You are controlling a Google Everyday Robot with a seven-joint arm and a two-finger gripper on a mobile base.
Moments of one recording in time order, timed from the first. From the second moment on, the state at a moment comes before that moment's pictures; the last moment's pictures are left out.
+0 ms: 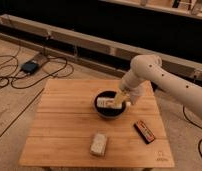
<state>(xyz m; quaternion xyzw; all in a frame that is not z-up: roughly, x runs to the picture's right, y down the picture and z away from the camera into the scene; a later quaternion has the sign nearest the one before) 0.102 0.047 0.770 0.12 -0.31 -0.92 0.22</state>
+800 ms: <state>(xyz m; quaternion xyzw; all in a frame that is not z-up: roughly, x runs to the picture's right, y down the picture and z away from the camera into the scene) 0.133 0.079 0.753 0.09 -0.31 -0.91 0.24</state>
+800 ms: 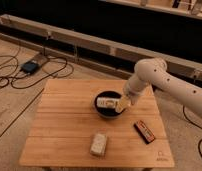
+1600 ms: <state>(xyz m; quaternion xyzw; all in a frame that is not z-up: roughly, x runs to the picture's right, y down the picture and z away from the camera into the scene) 0.211 0.181 0.747 0.00 -0.30 -0.89 0.35</state>
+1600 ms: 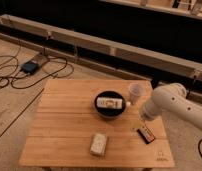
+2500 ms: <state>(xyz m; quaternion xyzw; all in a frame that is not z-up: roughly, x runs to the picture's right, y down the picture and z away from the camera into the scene) 0.244 0.239 0.788 -0.06 -0.33 -0.86 0.37</state>
